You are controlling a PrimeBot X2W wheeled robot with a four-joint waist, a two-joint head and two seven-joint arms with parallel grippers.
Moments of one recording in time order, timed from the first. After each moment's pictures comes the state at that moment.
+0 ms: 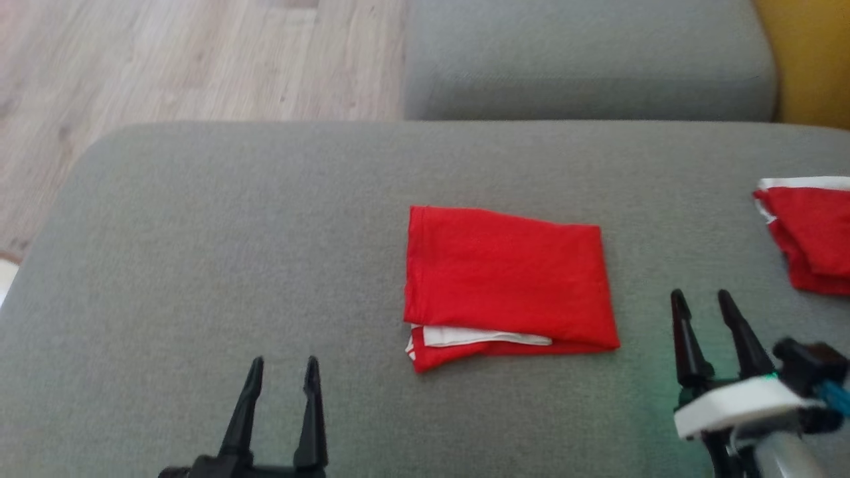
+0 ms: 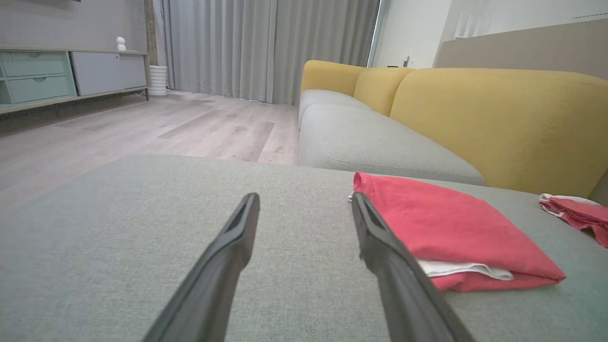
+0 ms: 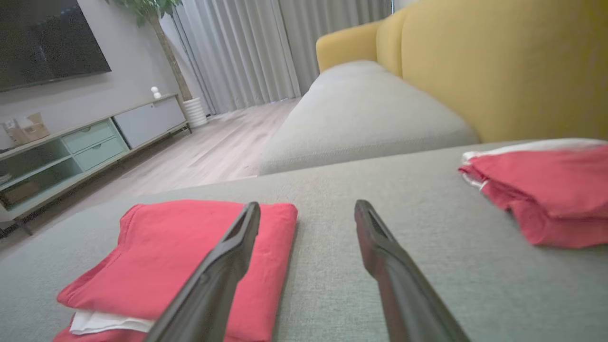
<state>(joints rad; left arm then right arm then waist) 0.19 0.06 -0.27 0.06 -0.21 0.08 -0.25 -0.01 -0.18 0.10 0.33 0.38 0.13 -0.25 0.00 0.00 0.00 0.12</state>
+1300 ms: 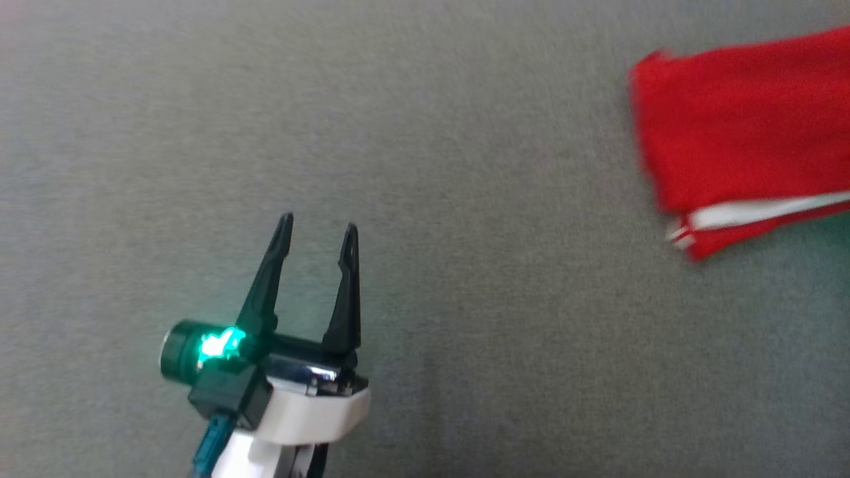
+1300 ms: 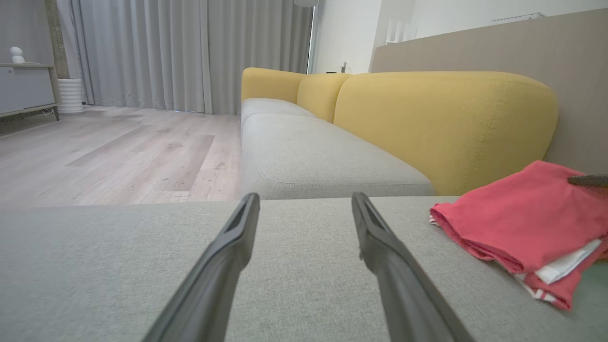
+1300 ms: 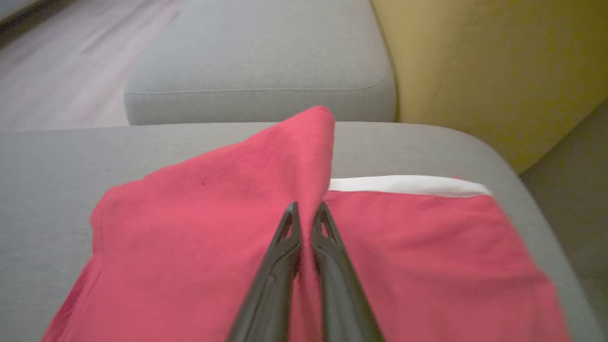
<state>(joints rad) -0.08 0.06 -0.35 -0.07 -0.16 0.05 -0.26 -0.53 -0.78 0.28 0.43 0.82 0.13 0.23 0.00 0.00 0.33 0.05</state>
